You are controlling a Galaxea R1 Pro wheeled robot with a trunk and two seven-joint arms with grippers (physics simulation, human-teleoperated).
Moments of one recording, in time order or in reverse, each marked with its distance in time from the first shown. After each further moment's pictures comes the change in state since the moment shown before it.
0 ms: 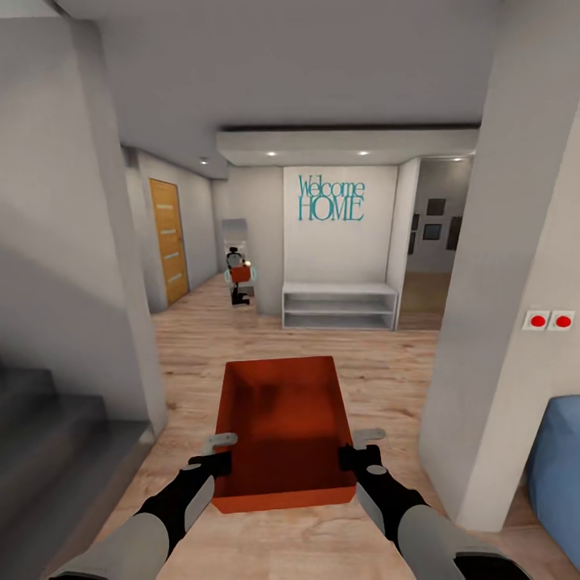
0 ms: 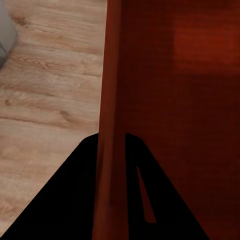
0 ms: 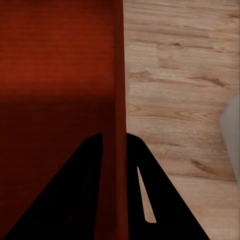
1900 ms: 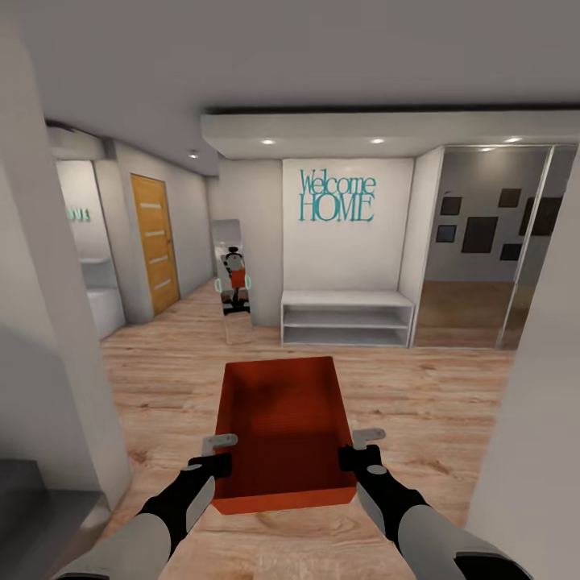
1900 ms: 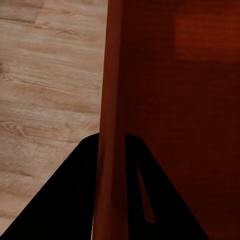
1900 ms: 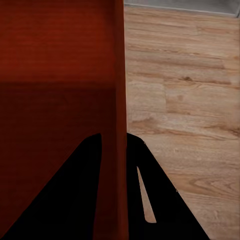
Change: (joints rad) left arm 0.000 -0.011 0.059 0.005 -0.060 0.001 -0.001; right arm 0.000 -0.001 -0.006 0.000 0.006 0.004 0.008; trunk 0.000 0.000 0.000
